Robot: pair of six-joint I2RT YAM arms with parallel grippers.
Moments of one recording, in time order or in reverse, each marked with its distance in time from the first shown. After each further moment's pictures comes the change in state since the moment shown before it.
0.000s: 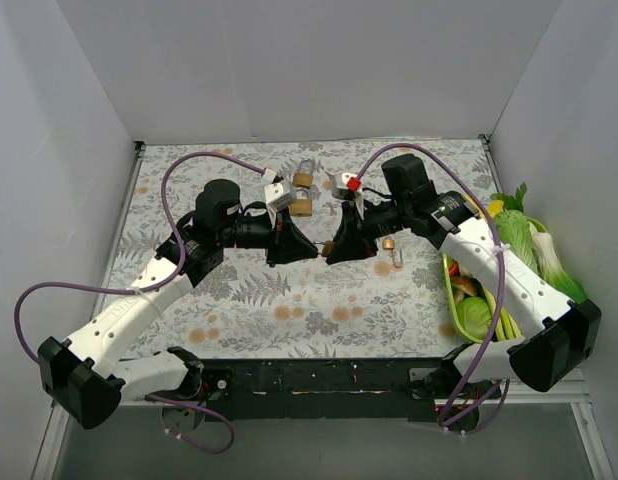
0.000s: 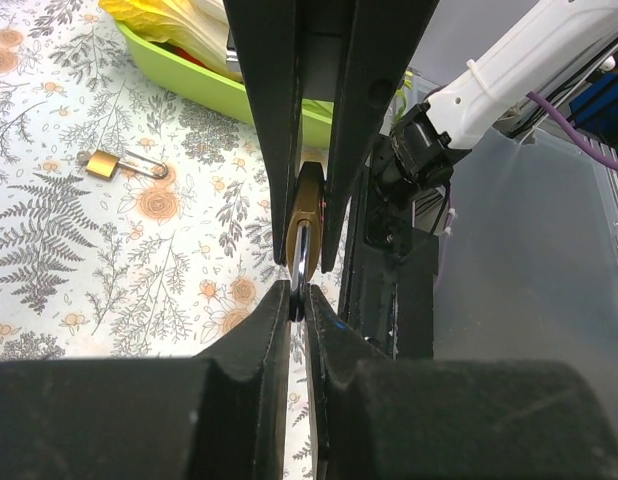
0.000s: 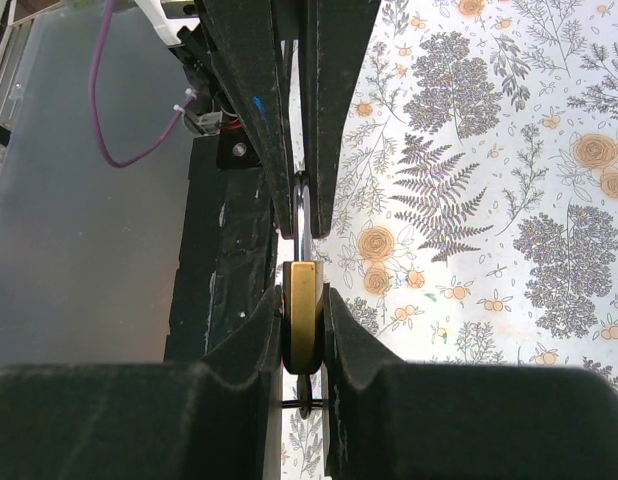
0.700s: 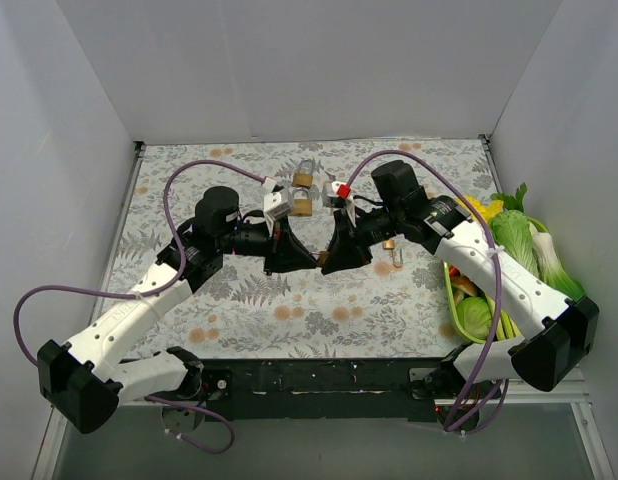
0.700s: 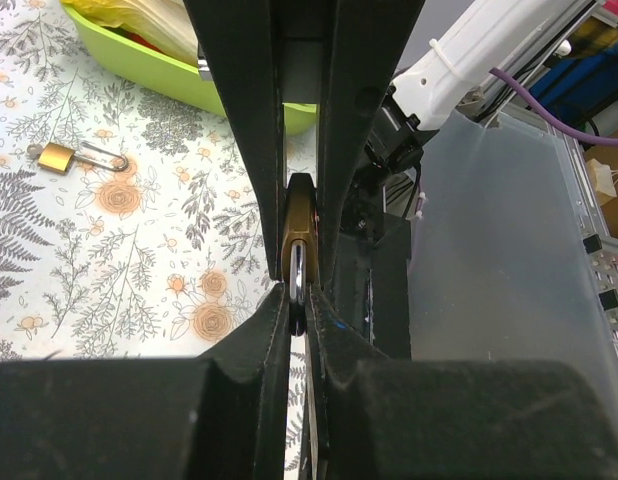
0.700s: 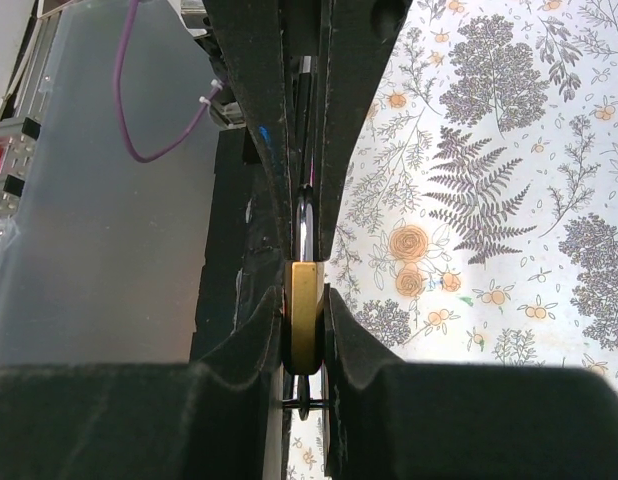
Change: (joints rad) left arm 0.000 -0.021 -0.074 0.060 0.077 -0.024; right arm 0.066 0.003 -0.019 0.019 0.009 0.053
